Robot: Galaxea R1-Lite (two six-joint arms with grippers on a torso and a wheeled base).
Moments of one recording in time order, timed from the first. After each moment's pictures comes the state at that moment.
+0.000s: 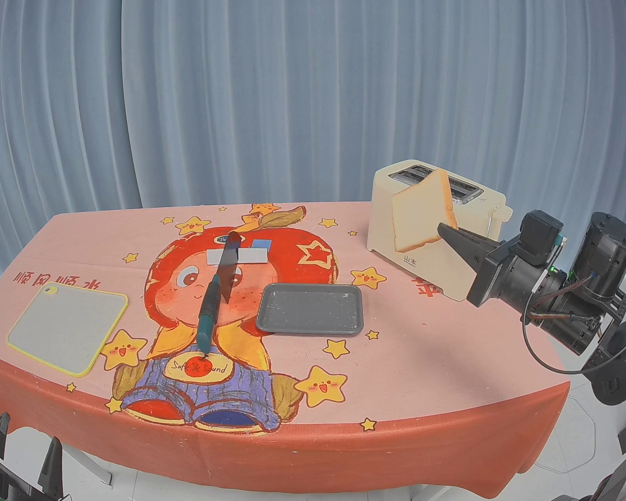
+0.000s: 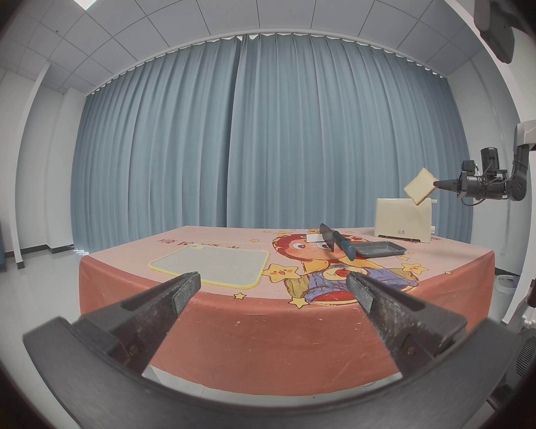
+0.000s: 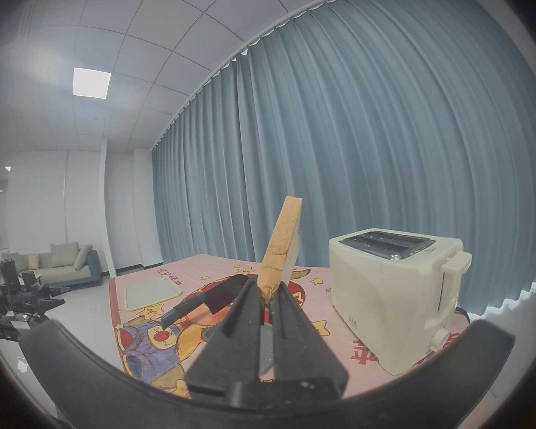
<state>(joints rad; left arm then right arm) 0.00 0.02 -0.02 -0.01 0.03 -0.01 0.52 1.70 -0.53 -1.20 0.10 0.16</state>
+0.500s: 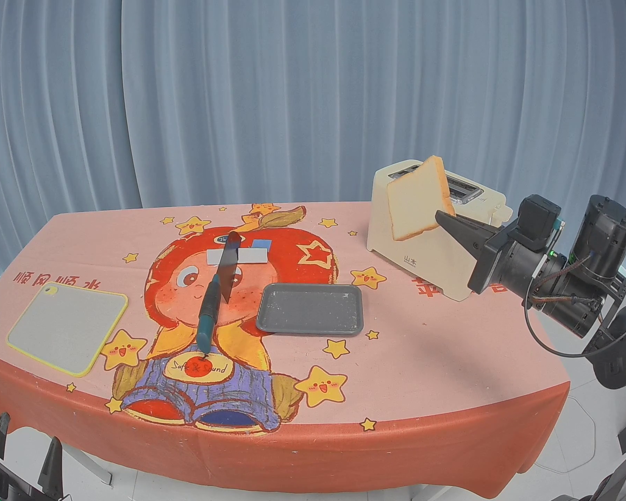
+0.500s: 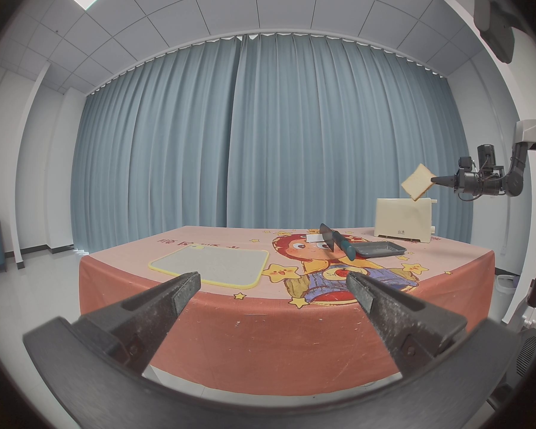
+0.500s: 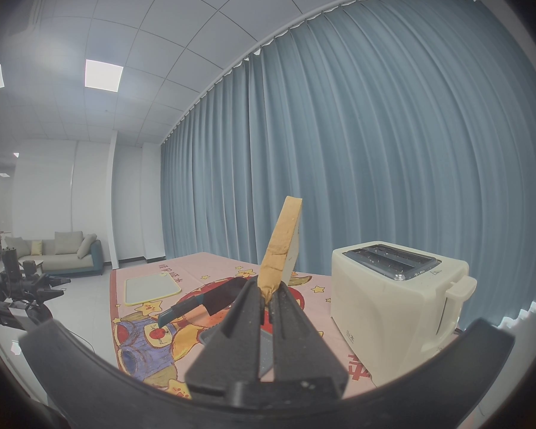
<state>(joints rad) 0.00 0.02 -0.02 -0.01 0.03 -0.01 0.49 1.70 -0.60 -1.13 0.17 0.10</state>
